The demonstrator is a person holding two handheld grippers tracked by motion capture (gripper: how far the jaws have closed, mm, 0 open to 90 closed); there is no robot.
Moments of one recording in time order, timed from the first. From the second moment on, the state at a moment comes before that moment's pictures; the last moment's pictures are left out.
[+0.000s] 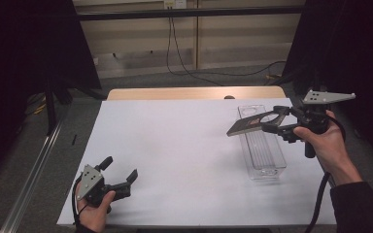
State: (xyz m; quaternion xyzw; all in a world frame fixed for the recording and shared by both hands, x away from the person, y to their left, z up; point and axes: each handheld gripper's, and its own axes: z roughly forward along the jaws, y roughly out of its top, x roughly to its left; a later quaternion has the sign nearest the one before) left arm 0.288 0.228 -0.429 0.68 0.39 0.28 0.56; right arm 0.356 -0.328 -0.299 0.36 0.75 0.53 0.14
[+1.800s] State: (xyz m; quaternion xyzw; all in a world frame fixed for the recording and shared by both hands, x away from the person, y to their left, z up) left arm 0.292 0.231 -0.432 0.68 0.40 0.28 0.55; right arm 0.416 -0.332 -0.318 0.53 0.72 0.39 0.25
